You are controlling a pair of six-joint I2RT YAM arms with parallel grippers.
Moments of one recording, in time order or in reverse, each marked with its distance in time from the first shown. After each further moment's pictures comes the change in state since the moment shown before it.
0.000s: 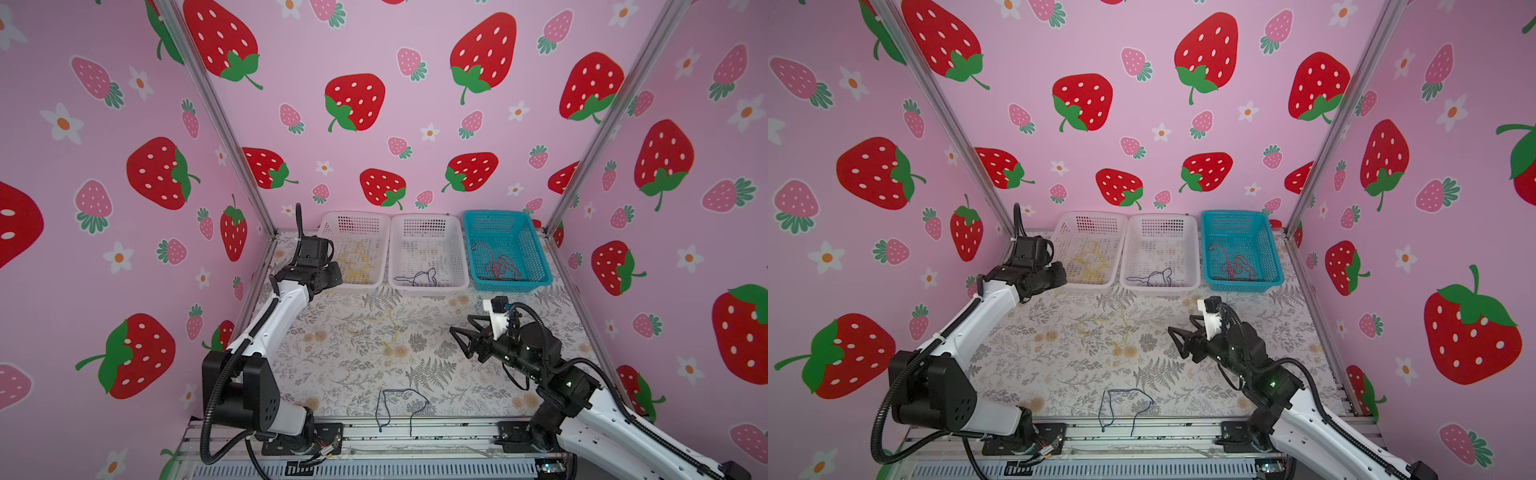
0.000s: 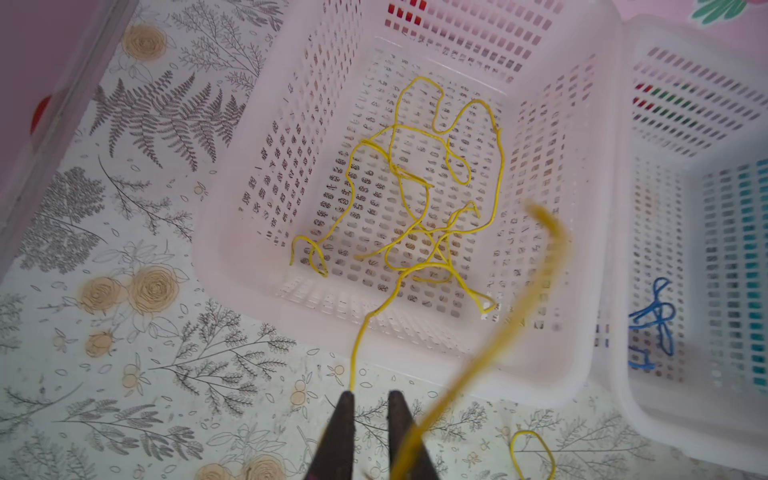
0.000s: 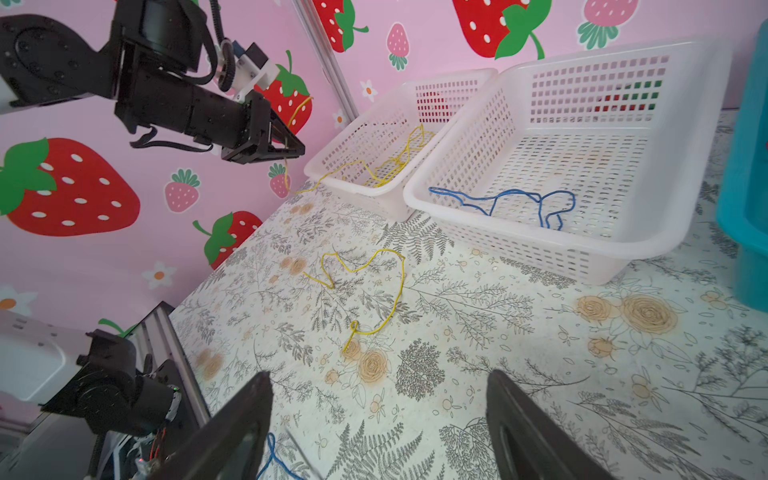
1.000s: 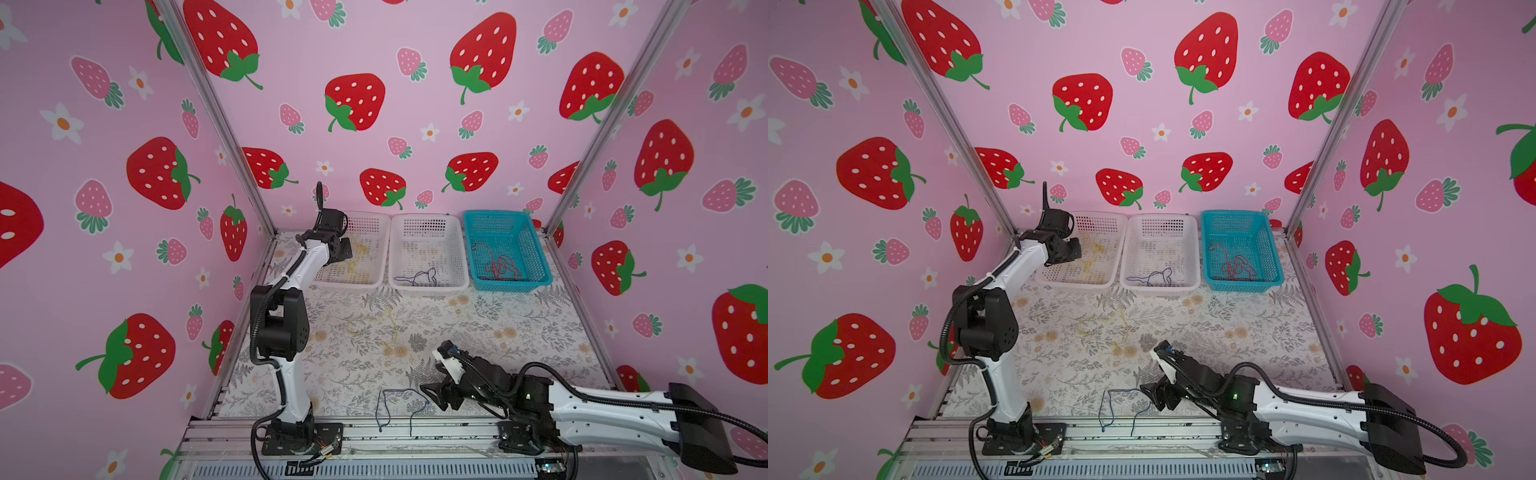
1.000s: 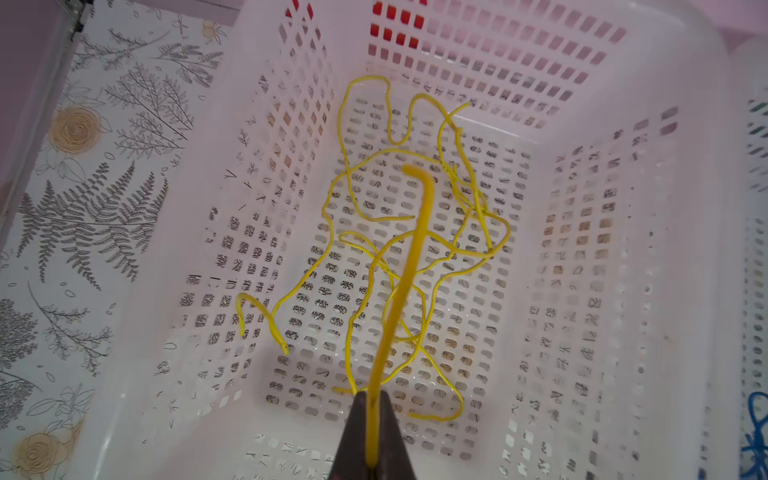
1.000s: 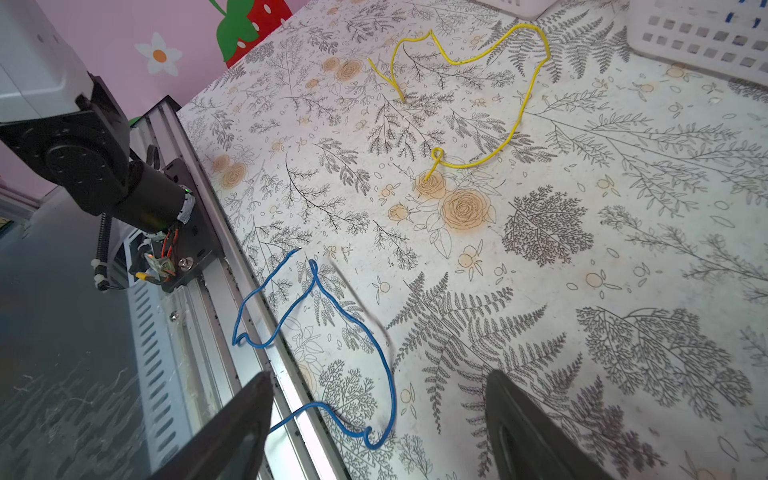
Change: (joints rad) left arm -0.007 0.525 0.500 -0.070 -0.032 0.054; right arm 0.483 0.315 -0.089 0.081 0.203 0.052
